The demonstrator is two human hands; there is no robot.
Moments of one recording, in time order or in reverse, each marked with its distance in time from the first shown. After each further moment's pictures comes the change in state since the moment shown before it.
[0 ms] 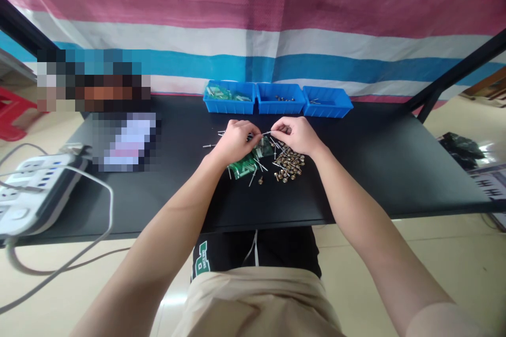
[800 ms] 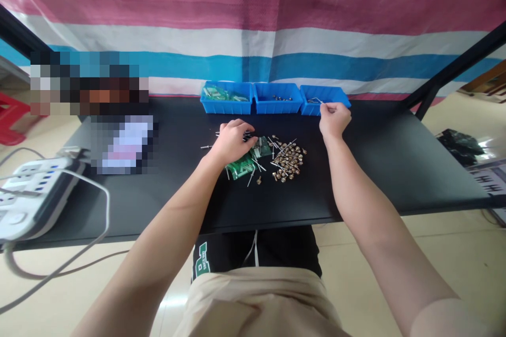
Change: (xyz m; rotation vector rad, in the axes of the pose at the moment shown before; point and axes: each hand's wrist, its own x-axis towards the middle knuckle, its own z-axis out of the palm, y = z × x) left_hand 0.000 -0.001 0.001 0.076 -0.083 -0.183; right_hand 0.007 0.095 -0.058 -0.378 0.952 0.438
